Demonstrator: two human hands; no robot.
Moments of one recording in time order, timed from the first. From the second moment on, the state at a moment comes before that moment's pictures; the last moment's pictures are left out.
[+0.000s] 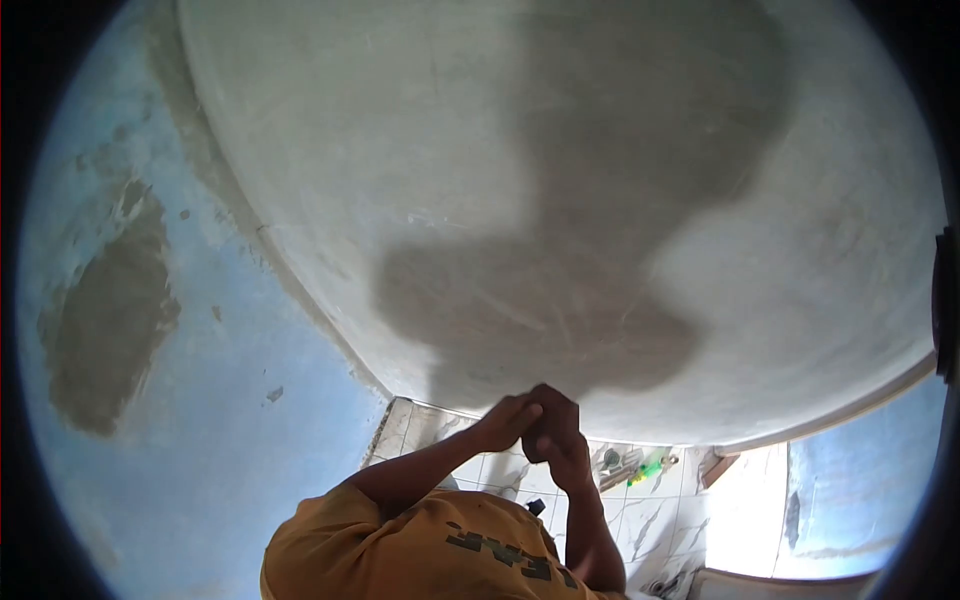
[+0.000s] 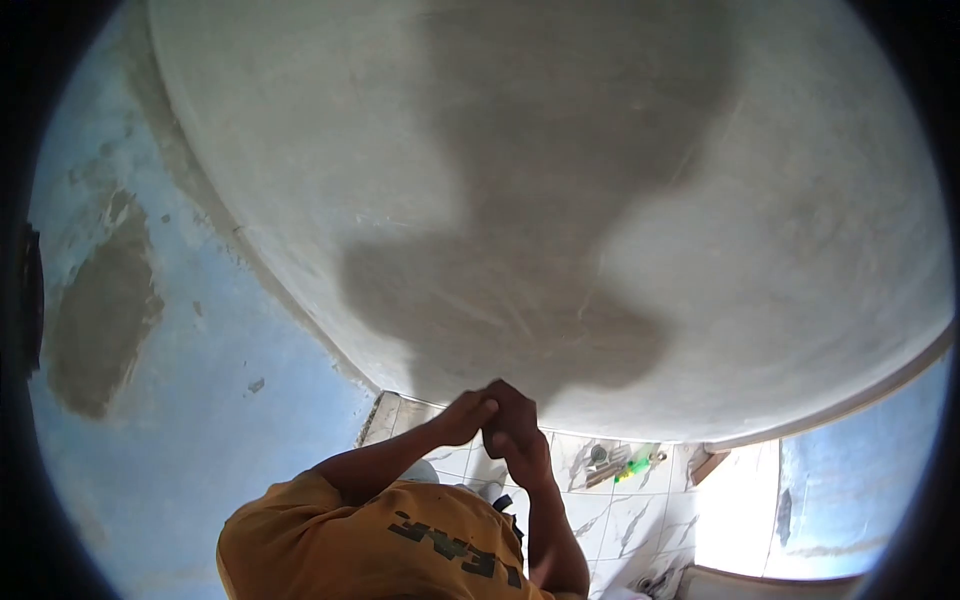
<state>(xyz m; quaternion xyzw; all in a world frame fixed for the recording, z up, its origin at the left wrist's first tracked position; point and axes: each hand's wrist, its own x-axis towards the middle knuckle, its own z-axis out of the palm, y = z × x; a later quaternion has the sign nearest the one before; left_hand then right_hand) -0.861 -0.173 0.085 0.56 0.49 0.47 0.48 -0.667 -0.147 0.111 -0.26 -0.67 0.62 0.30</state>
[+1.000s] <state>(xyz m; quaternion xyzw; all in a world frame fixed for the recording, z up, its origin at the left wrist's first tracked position) -1.161 -0.281 -0.299 0.48 0.65 0.05 0.58 -0.963 -0.078 0.466 -0.29 -0.73 -0.31 0.53</state>
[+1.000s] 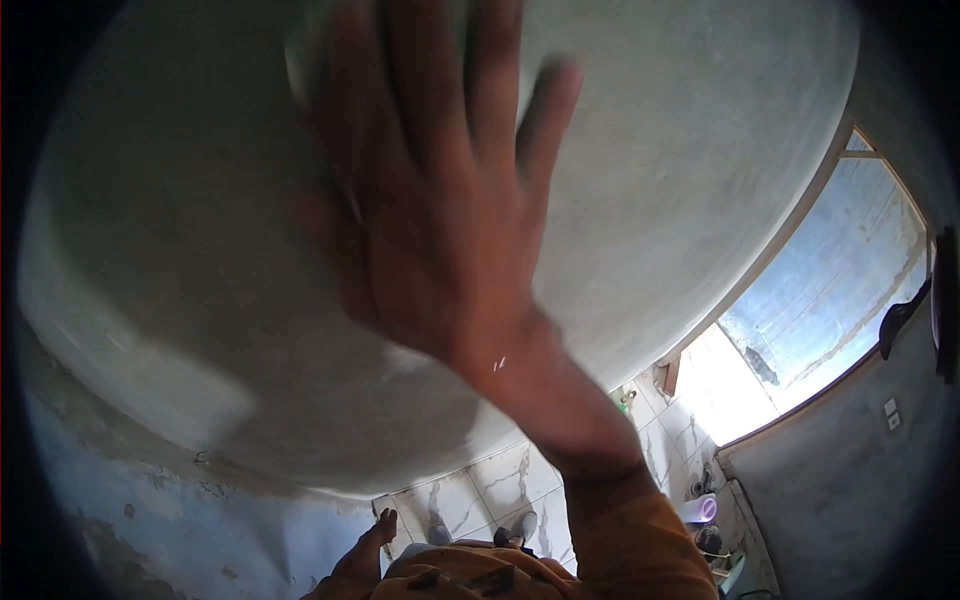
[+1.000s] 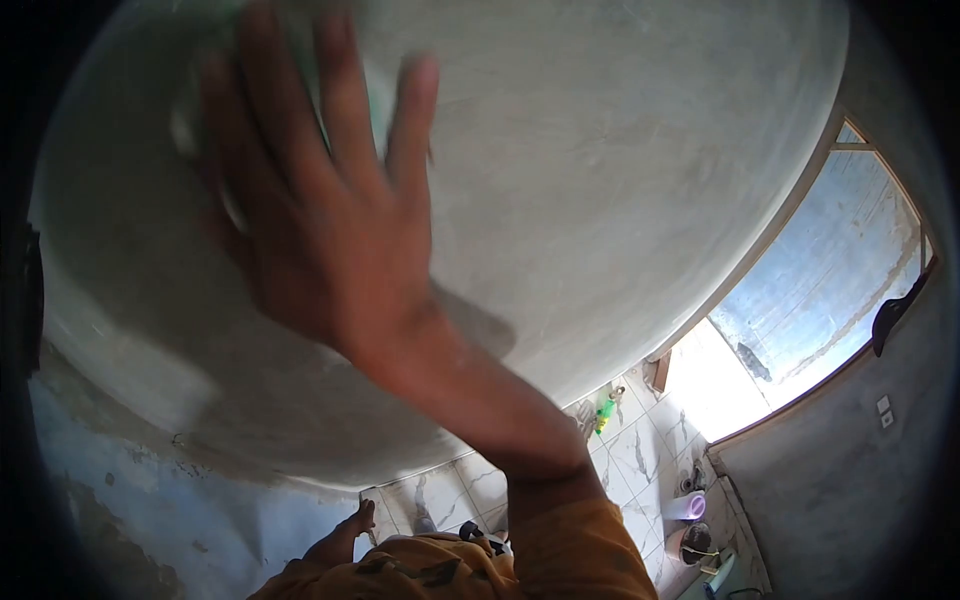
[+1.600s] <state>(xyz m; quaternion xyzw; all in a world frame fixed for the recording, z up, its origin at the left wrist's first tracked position) -1.158 -0.312 -0.290 0.41 0.68 0.09 0.60 -1.013 -0.078 0.494 -0.16 -0.67 -0.23 0.69</state>
